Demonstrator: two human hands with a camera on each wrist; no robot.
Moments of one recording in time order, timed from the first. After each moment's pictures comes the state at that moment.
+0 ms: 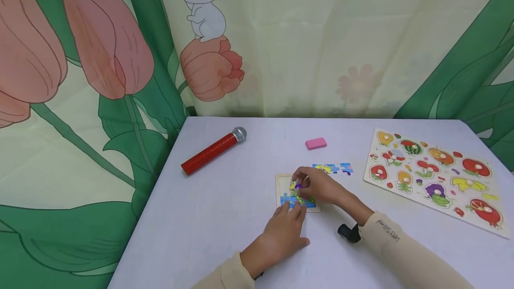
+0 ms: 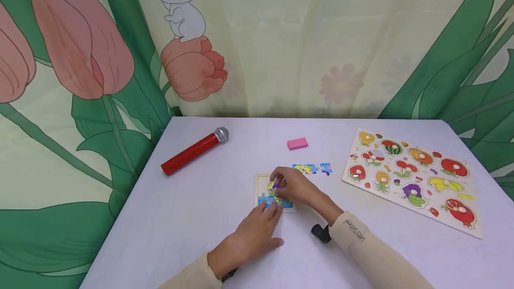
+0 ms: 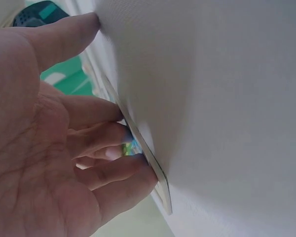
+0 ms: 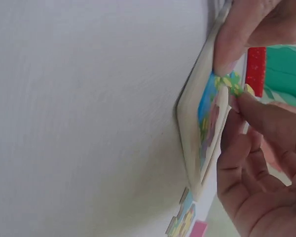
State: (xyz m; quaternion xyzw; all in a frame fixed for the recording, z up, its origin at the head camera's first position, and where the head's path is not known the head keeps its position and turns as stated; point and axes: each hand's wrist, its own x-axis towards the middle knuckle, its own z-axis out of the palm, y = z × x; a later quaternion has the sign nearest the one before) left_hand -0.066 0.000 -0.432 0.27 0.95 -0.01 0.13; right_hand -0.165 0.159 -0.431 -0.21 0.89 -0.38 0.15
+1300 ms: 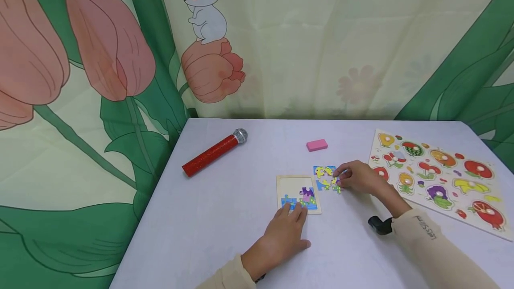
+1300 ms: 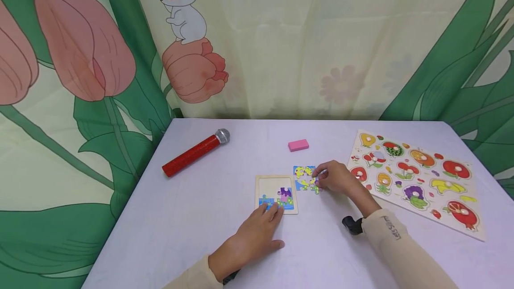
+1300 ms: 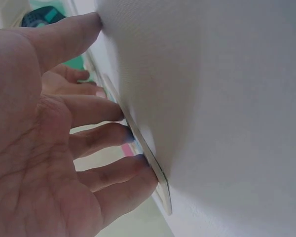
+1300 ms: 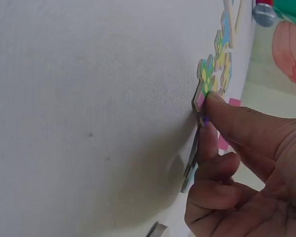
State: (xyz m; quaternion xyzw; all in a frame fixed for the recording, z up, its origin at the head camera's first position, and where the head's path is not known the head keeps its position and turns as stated) left_hand -0.067 0.002 -0.433 0.26 0.96 0.00 0.15; right_hand -0.186 0.248 -0.423 -0.06 0.93 -0.31 0.17
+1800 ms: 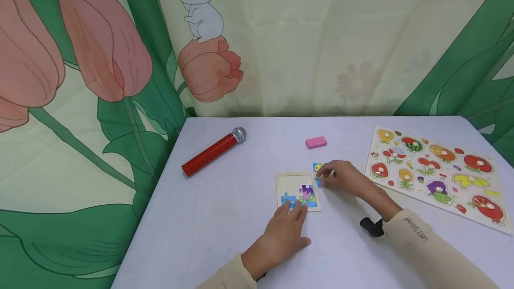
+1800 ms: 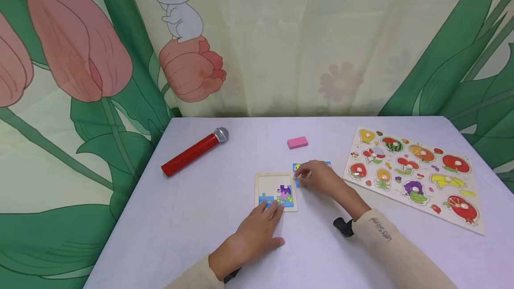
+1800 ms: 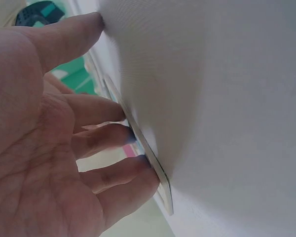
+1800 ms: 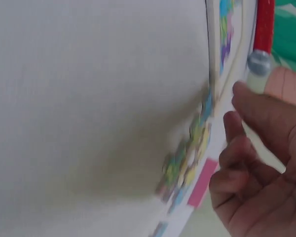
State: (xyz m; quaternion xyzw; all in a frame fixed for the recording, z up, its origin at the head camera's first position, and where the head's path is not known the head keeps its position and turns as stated) left_hand -0.066 0.002 -0.434 0.26 0.95 -0.03 0.15; right_hand -0.175 0.214 -0.423 -0.18 0.93 -0.29 0.11
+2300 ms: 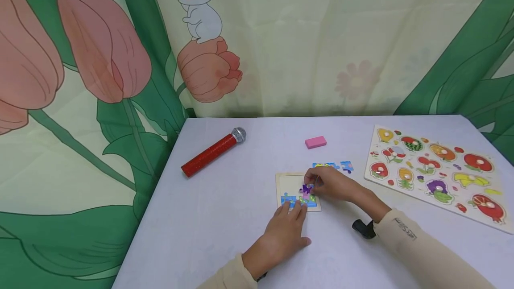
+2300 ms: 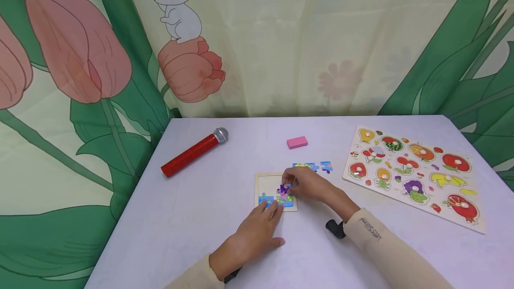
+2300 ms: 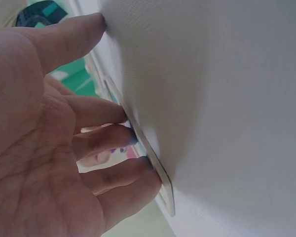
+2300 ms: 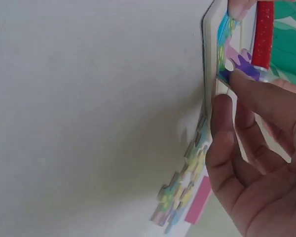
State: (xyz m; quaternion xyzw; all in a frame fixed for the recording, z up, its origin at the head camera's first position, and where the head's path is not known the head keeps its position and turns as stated) left_hand -0.067 0.004 -0.431 0.26 0.95 -0.02 0.15; right_hand -0.170 0.191 -0.429 -0.28 0.90 -0.31 0.12
